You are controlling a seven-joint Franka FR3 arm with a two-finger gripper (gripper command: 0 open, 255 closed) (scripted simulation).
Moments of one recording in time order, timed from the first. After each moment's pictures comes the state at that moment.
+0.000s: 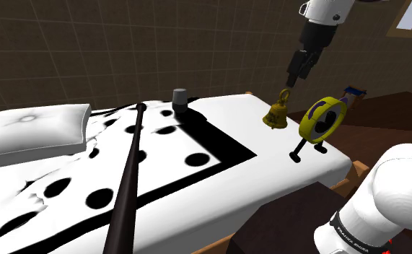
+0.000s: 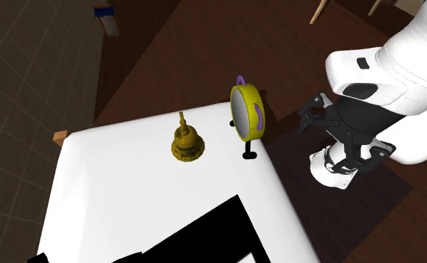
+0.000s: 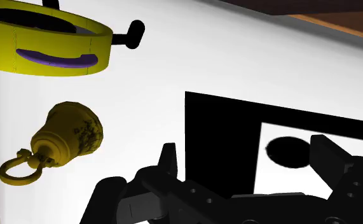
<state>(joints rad) 0.02 -0.79 -0.04 -2.32 -0.11 1.63 -0.05</state>
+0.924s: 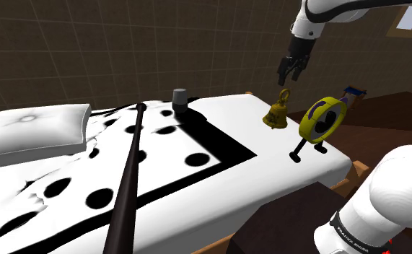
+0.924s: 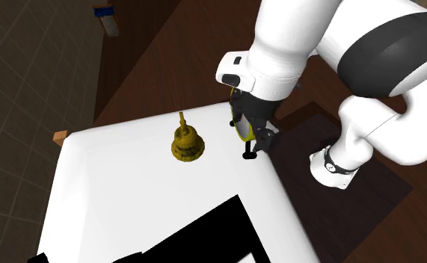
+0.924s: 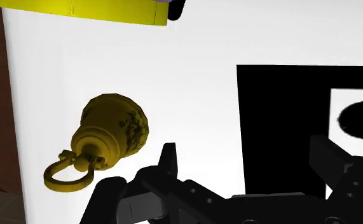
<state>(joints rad) -0.06 -0.47 -0.25 -2.20 -0.15 1.80 -0.16</state>
